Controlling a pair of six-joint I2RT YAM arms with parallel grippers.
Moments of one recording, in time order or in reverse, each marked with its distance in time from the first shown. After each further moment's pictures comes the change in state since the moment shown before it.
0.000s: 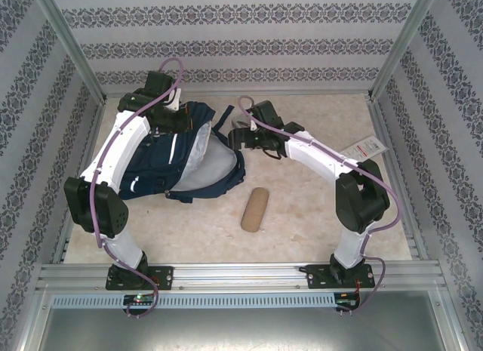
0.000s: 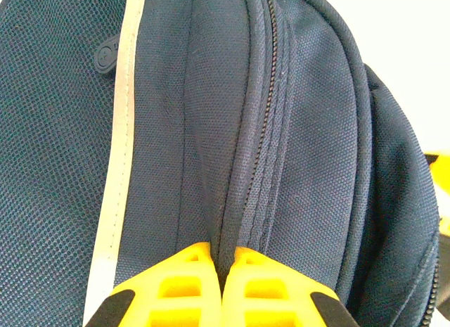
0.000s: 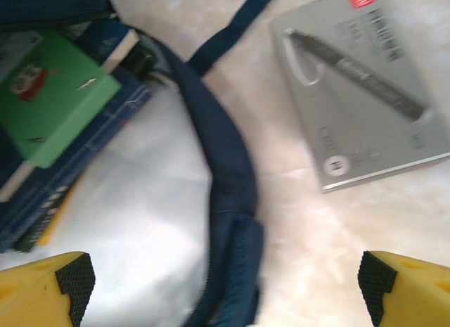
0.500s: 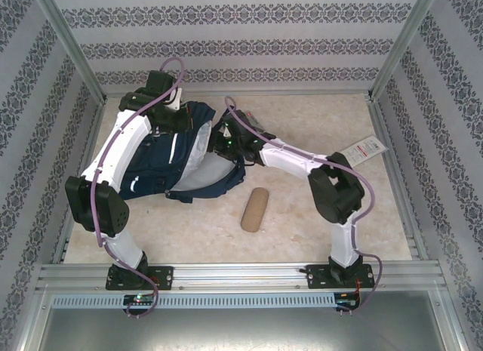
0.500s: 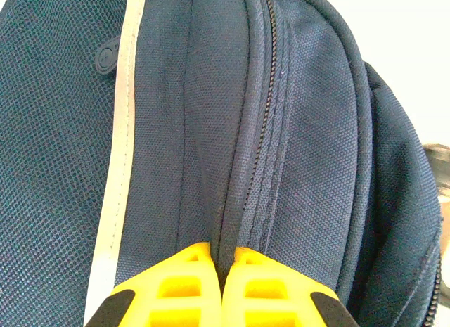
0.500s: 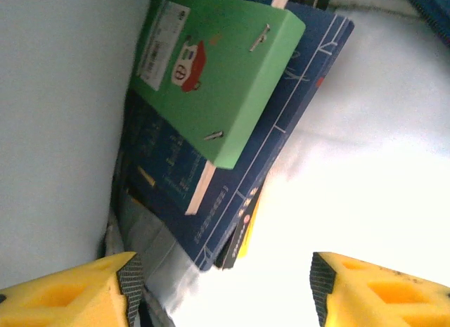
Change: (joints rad) left arm -0.006 0.010 0.015 -0.008 -0.016 0.000; right arm 0.149 0.149 0.036 0.271 -0.248 0.526
